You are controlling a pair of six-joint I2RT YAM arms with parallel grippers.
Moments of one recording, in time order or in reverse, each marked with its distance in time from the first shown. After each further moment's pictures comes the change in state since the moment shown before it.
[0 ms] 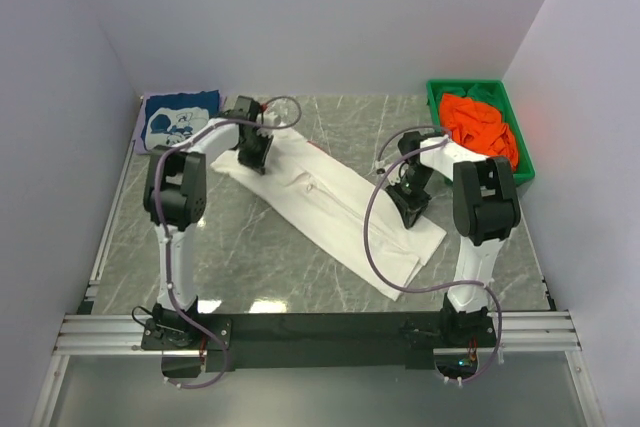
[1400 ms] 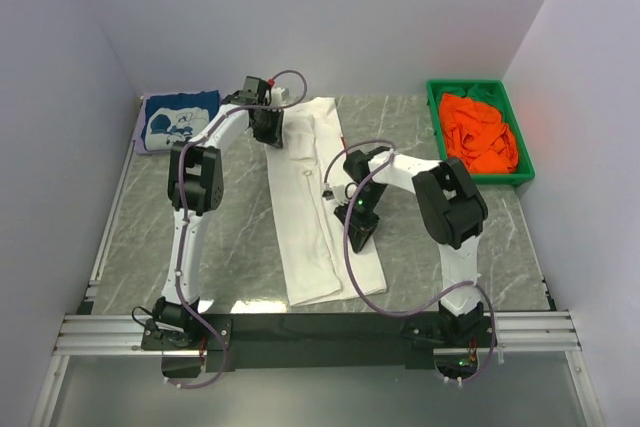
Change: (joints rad) left arm -0.004 0.346 0.548 -0.025 0.114 -0.082; right arm 0.334 0.066 0.010 0.013 -0.339 0.086
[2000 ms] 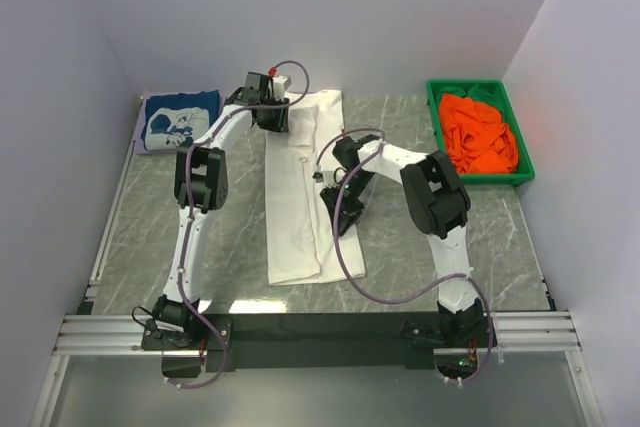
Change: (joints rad) left arm 0.004 0.116 0.161 0.151 -0.039 0.016; right arm 0.005 0.164 0.247 -0.014 -0.098 0.187
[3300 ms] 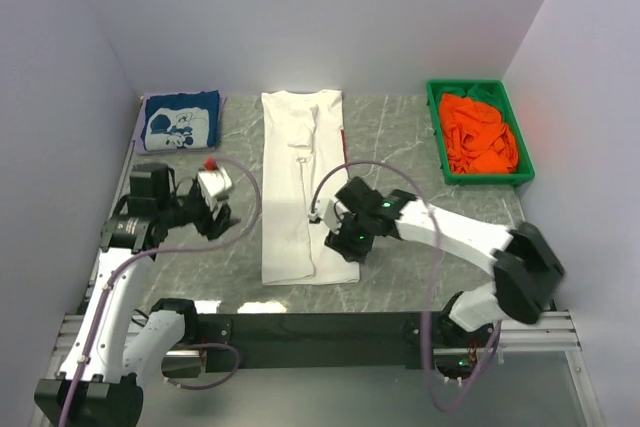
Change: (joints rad) left arm 0.180 -1.747 -1.407 -0.140 0.467 0.557; right arm 0.308 -0.677 -0.623 0.396 0.388 -0.199
